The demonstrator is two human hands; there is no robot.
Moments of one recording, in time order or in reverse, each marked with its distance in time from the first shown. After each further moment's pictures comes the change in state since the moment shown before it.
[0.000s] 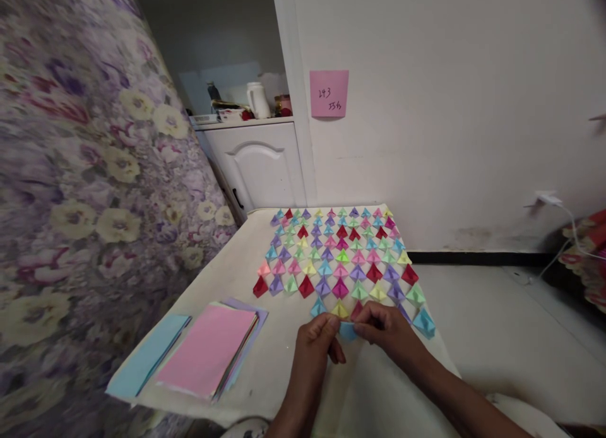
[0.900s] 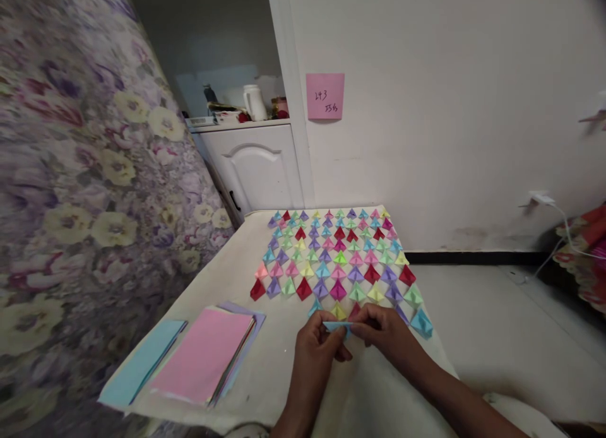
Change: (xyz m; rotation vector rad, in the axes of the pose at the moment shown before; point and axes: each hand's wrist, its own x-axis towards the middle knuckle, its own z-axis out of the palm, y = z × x) left_hand -0.003 0.009 0.007 0.050 0.032 0.025; right_hand -0.002 -0.014 0.003 -0.032 0.034 0.032
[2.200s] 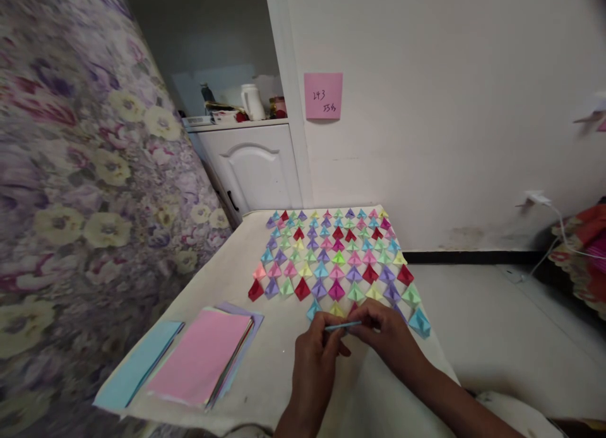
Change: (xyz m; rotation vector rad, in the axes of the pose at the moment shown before) left_hand -0.010 0.010 0.003 0.287 0.021 0.148; right_hand -0.005 -0.009 0.001 -0.217 0.127 -0.126
